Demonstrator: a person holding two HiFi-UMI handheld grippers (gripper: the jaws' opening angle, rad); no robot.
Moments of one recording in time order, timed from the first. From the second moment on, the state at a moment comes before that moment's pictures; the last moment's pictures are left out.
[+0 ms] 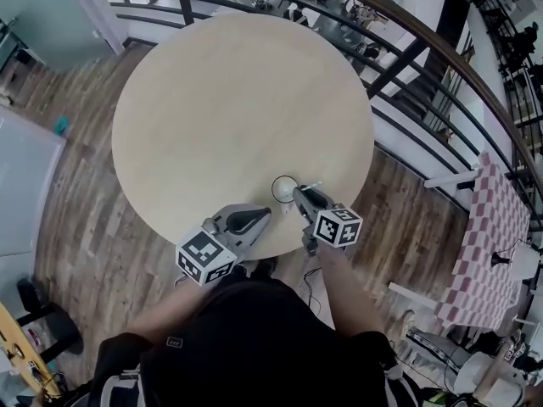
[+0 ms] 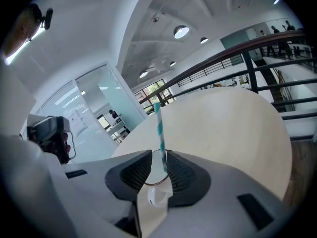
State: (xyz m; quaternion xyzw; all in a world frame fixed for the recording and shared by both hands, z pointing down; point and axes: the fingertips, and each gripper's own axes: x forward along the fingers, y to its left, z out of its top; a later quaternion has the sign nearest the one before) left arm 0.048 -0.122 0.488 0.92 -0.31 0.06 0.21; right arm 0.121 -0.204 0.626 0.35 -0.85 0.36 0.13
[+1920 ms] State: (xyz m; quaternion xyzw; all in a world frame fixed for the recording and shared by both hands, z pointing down) left arm 0.272 0.025 0.368 1.00 -0.01 0.04 0.06; right arm 0.293 0.080 0.350 0.52 -0.84 0.14 -0.10
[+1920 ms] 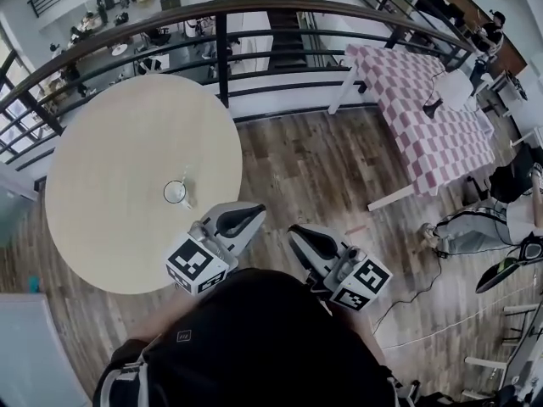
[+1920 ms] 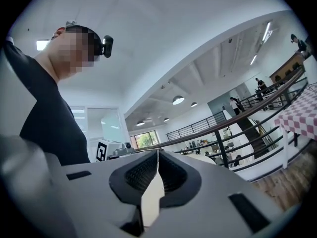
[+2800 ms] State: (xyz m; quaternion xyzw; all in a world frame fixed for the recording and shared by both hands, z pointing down) left arm 0.266 0.011 0.370 1.00 -0.02 0.04 0.05; right arm 0.286 0.058 0.339 0.50 -0.85 0.11 -0.12
